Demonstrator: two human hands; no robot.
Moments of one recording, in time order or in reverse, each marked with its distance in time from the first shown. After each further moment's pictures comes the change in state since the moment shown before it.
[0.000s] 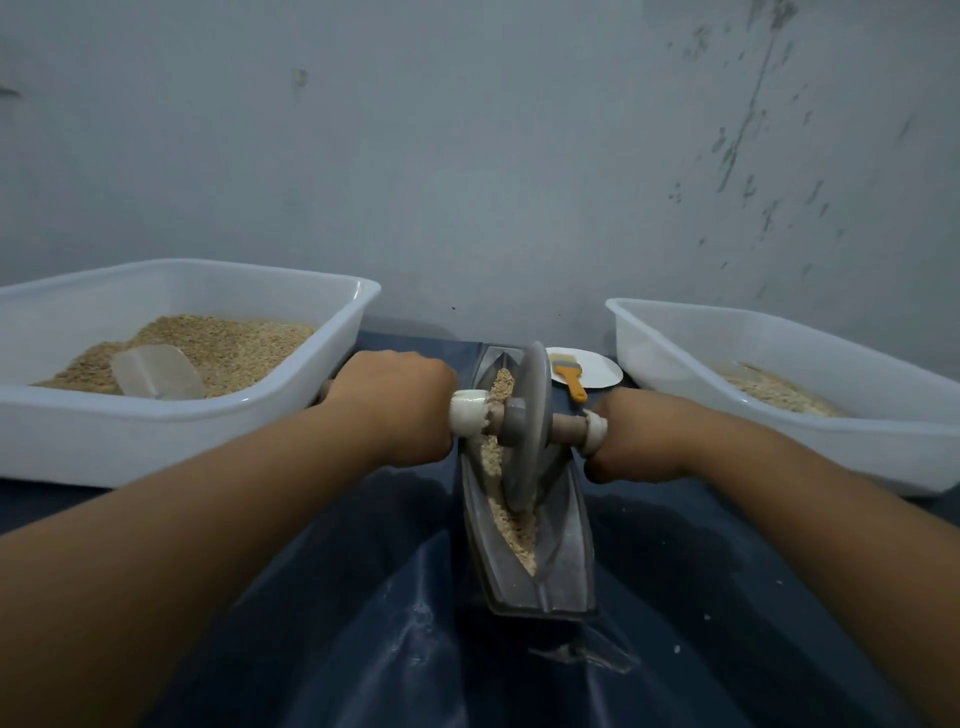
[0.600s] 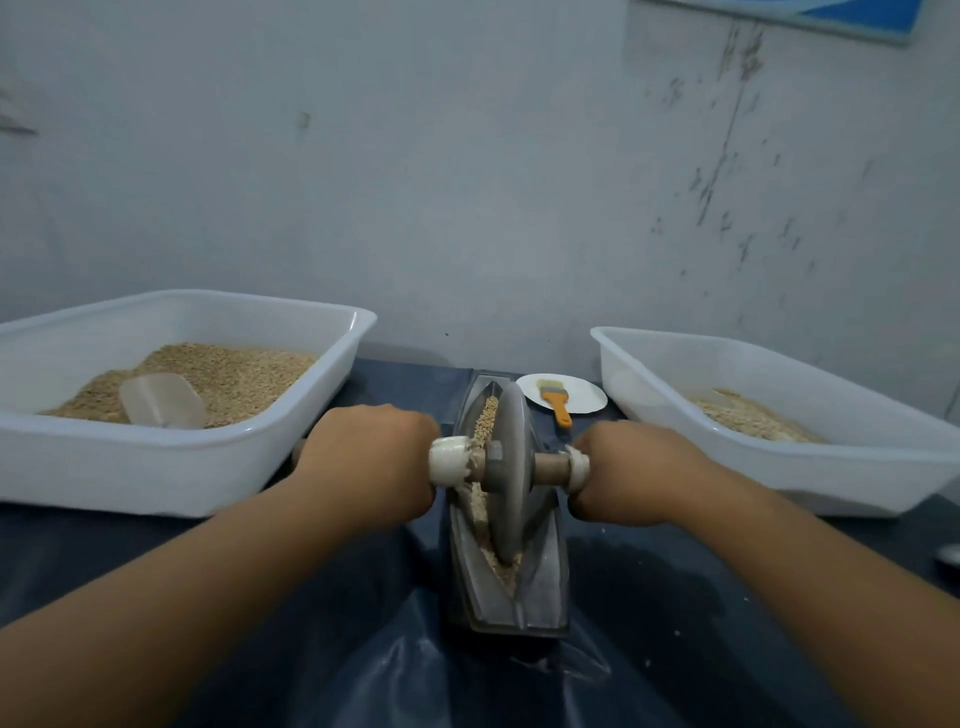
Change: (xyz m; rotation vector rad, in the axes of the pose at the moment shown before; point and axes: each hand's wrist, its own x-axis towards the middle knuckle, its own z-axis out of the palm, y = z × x) left_hand -0.035 0.005 -0.002 0.038 0.061 -0.075; right_hand -0.026 -0.005 0.003 -0.164 0.155 -0.067
